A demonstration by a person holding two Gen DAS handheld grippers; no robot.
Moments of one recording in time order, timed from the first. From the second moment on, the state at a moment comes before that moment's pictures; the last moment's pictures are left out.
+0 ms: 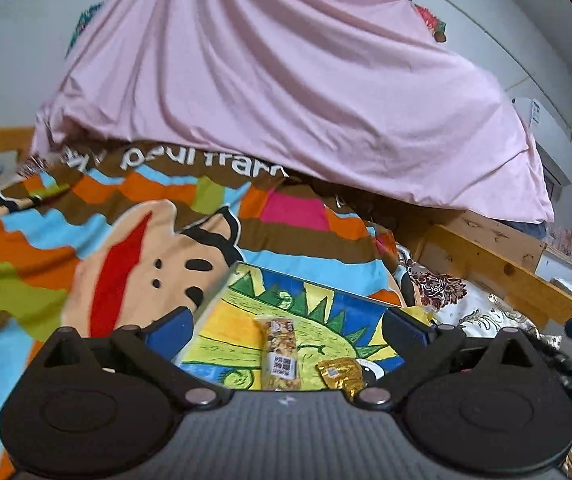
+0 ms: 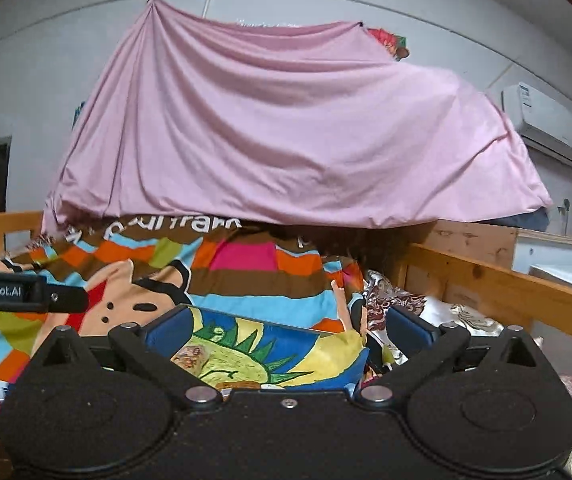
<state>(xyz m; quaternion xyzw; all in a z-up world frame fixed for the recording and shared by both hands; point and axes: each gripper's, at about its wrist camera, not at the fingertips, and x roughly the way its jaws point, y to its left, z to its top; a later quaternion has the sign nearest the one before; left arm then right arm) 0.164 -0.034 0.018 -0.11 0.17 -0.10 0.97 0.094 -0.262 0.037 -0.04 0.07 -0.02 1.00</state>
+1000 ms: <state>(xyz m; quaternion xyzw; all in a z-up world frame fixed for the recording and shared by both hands) 0.028 0.009 0.009 -0.03 0.25 -0.03 0.97 -0.001 -0.223 0.004 -0.01 0.22 -0.02 0.97</state>
